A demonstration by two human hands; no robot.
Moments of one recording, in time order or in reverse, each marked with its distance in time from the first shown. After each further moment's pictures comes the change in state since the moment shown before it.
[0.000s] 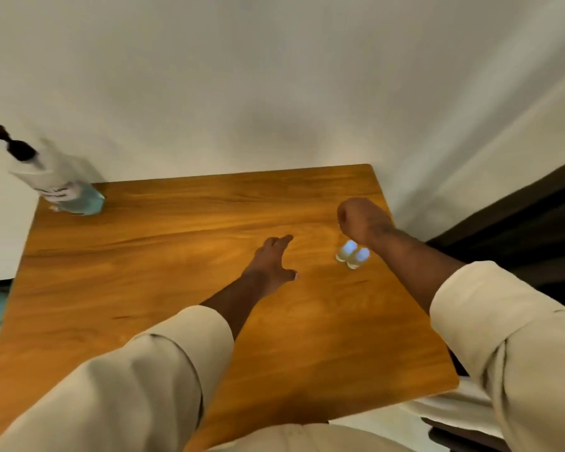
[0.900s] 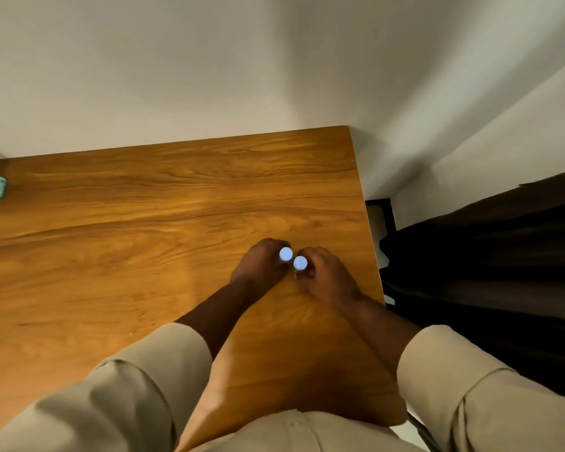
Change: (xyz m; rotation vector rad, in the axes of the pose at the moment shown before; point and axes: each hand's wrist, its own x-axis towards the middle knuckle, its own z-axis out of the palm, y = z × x) left_hand 0.102 0.075 0.103 -0.047 0.074 0.009; right_hand 0.013 0.131 0.144 0.628 -0.144 -0.140
